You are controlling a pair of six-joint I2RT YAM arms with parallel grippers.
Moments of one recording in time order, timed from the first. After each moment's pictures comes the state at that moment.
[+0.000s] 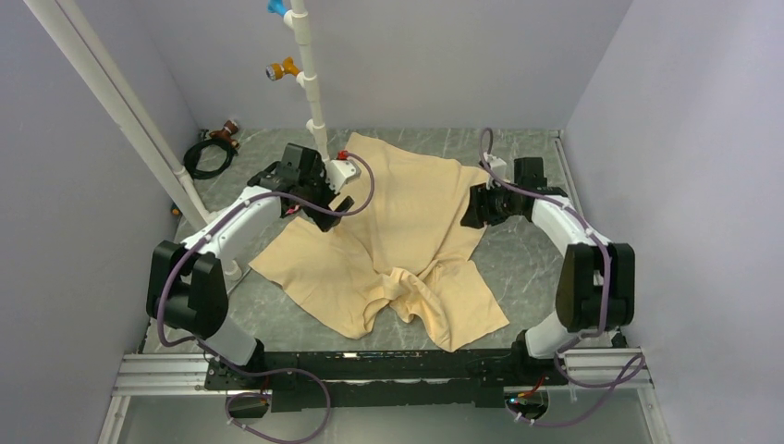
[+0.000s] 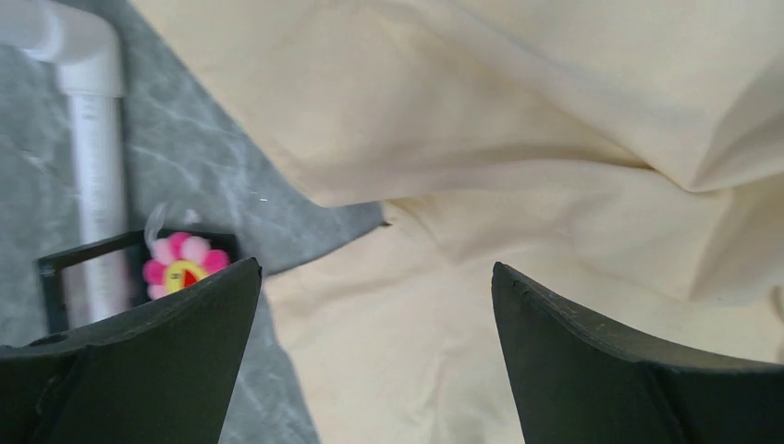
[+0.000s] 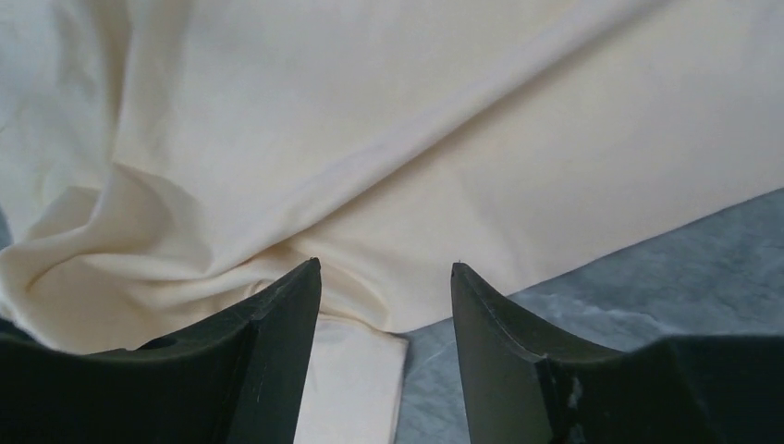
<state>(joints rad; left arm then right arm) -0.35 1.57 1.24 -0.54 0.21 0.54 0.02 1.53 1.02 -0.44 -0.63 -0.19</state>
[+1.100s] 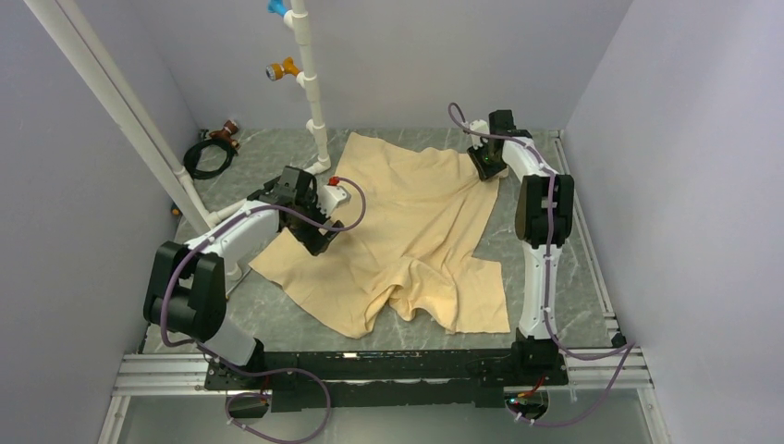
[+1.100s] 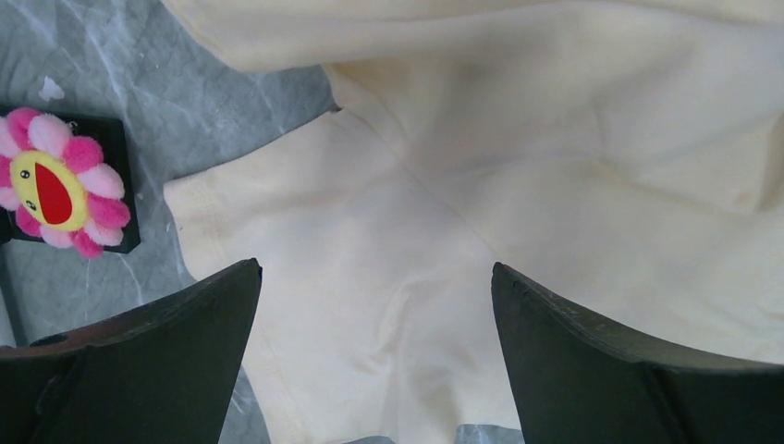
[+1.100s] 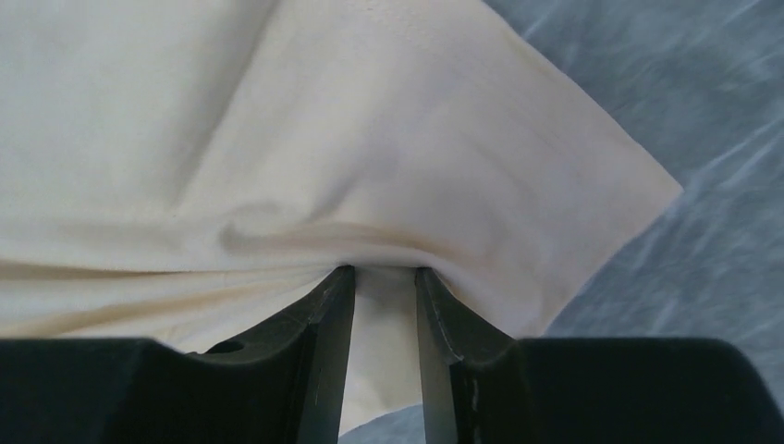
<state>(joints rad) -0.33 1.55 1.04 -0.56 0.19 0.50 0.03 2.37 1.98 -0.68 -0.12 -0.47</state>
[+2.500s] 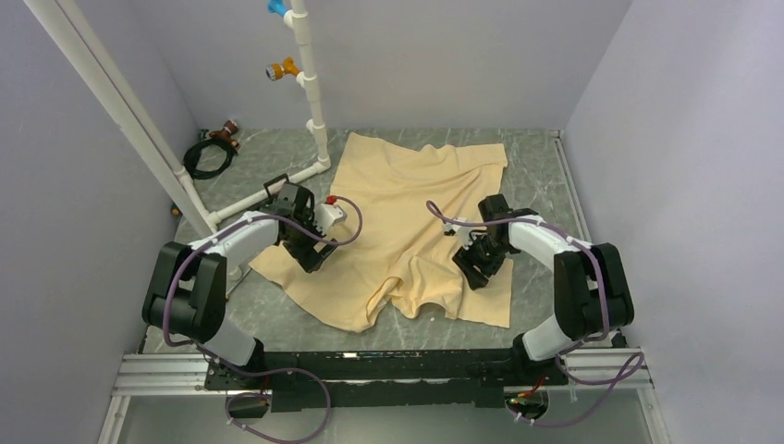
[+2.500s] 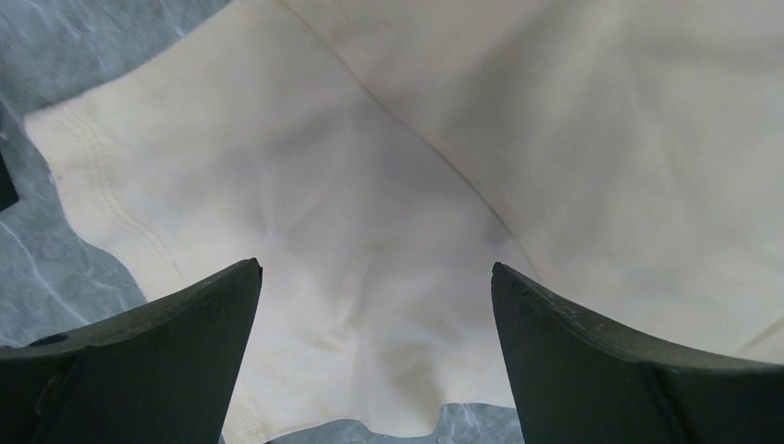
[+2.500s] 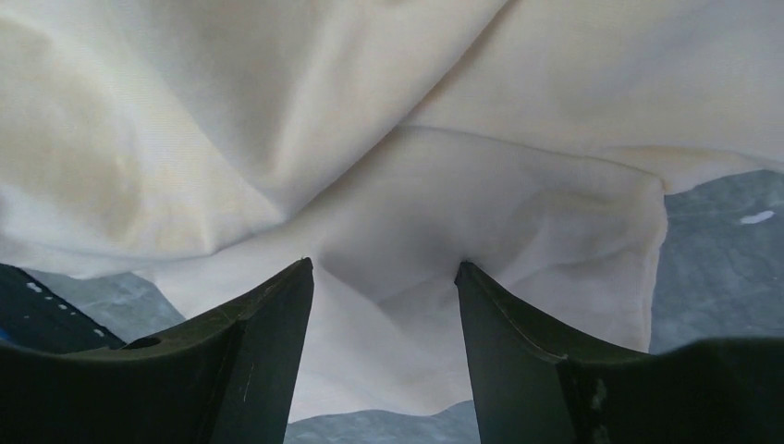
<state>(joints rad) -0.31 1.54 0.92 -0.56 0.17 0.54 0.22 1.54 0.85 -0.76 -0.31 -0.64</state>
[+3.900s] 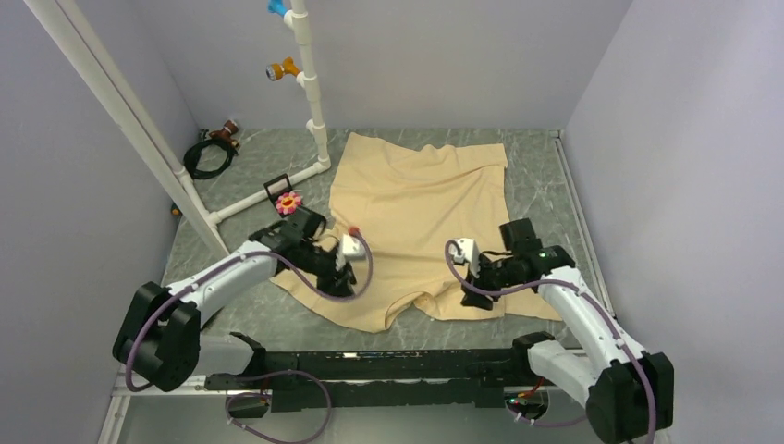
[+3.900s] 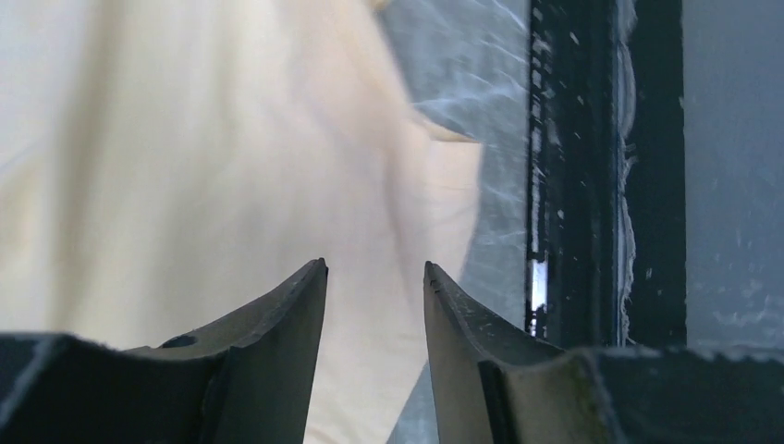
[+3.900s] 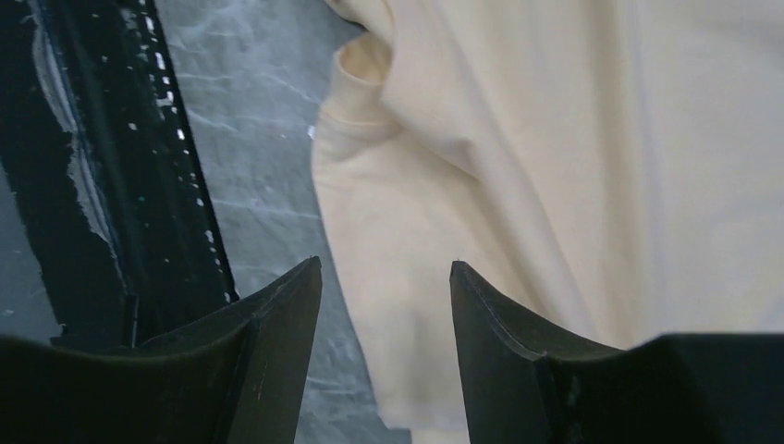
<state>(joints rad) -0.60 1.29 0.75 -0.54 0.80 0.70 0.17 0.98 0.68 -0.91 -0.70 -0.96</state>
